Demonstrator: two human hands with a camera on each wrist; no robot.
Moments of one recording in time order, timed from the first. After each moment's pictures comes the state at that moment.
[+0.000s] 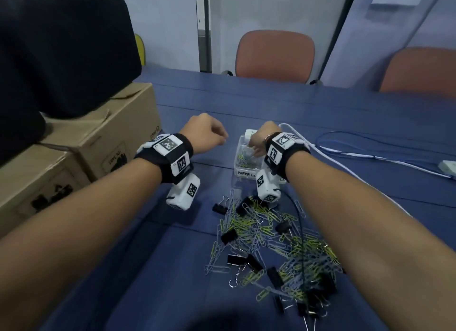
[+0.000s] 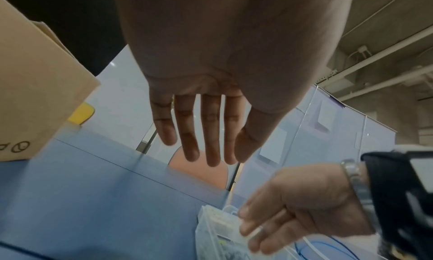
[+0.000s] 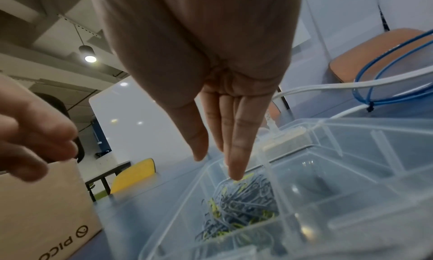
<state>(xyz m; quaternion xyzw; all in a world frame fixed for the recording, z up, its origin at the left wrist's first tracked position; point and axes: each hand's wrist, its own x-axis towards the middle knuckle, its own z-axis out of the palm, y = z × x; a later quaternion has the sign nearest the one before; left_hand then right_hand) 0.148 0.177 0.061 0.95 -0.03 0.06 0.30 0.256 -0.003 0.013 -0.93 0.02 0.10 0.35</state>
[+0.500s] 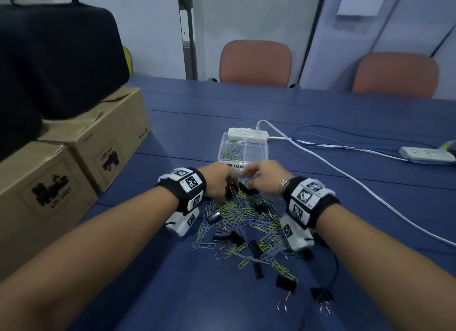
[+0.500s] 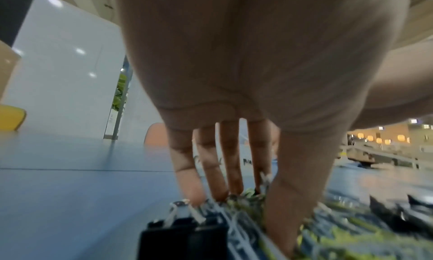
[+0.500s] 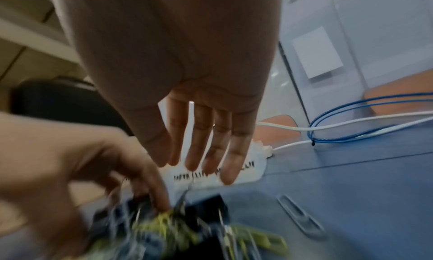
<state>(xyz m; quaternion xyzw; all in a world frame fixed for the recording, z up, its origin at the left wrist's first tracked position) 0.078 0.103 0.009 0.96 -0.18 -0.16 0.12 0.089 -0.073 0.013 -0.95 -0.16 0.11 0.23</state>
